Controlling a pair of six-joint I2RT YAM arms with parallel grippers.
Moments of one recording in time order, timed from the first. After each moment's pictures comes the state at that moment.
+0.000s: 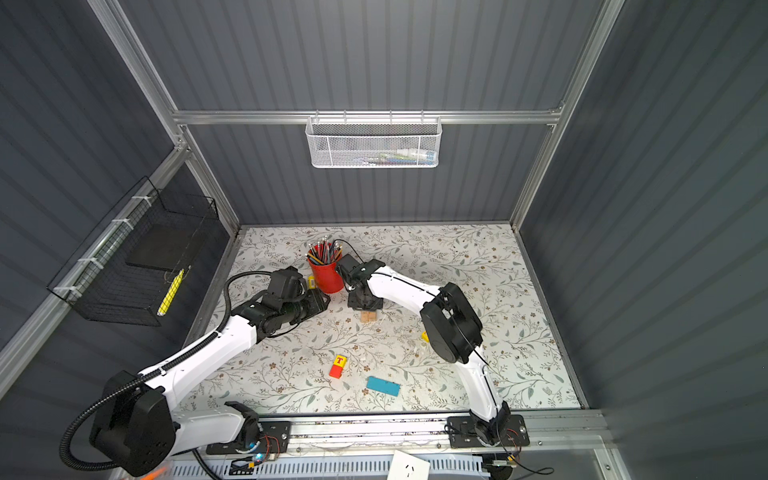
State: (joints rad) left arm -0.48 1.27 0.84 -0.39 0.06 -0.77; right arm 0.81 2.14 1.75 -0.90 0.12 0.83
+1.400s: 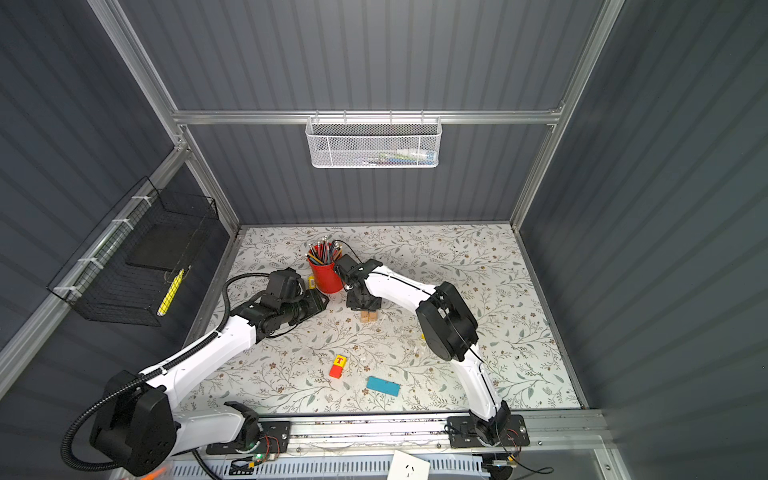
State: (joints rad) left arm -0.46 1.27 0.83 -0.38 0.08 -0.79; right arm 0.81 2.18 1.79 -0.92 0.11 0.83
